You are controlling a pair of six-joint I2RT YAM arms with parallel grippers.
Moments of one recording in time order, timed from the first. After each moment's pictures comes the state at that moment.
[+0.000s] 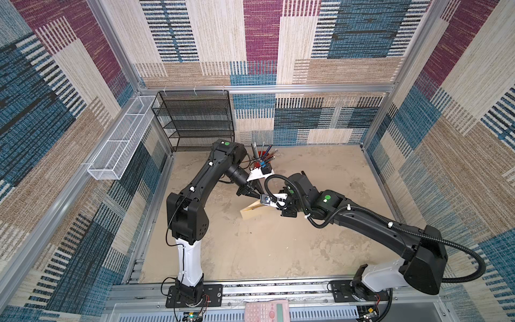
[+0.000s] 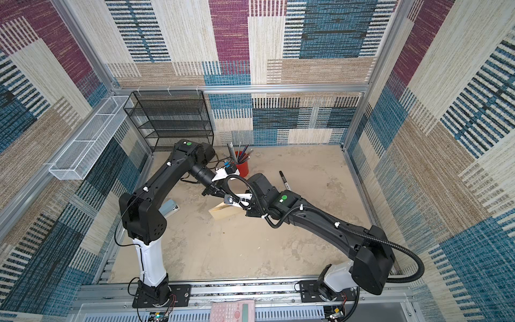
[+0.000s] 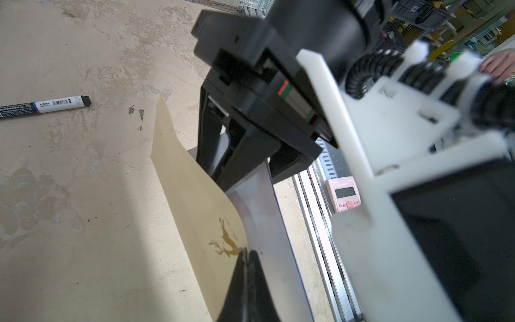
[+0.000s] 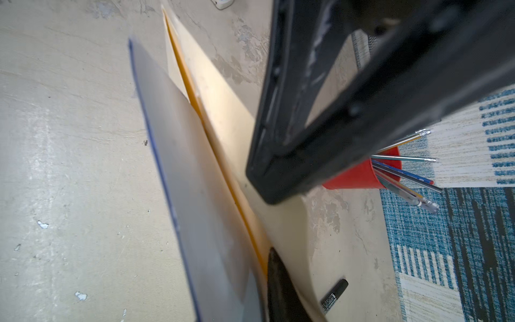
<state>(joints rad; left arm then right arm) -0.40 2.00 2.00 -1.70 0.92 1.31 0.83 1.41 1.17 -0.52 -0.02 -0.75</state>
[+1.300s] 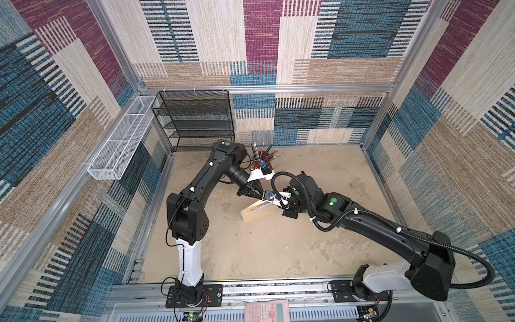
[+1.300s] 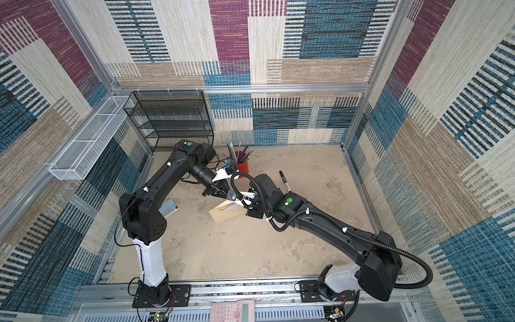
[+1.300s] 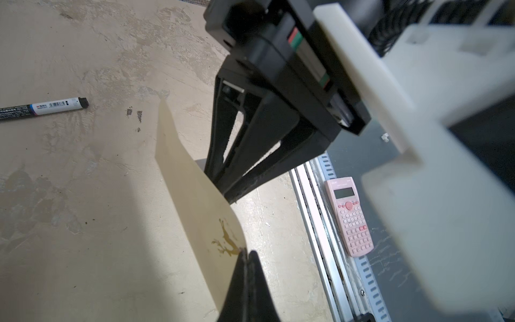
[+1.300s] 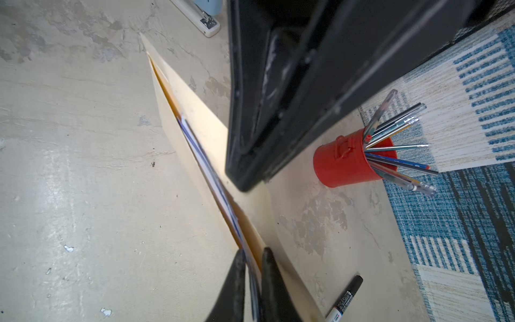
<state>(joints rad) -0.41 1.99 2.00 -1.70 0.92 1.31 0.83 1.35 1.14 -0.48 -0.03 -0.63</state>
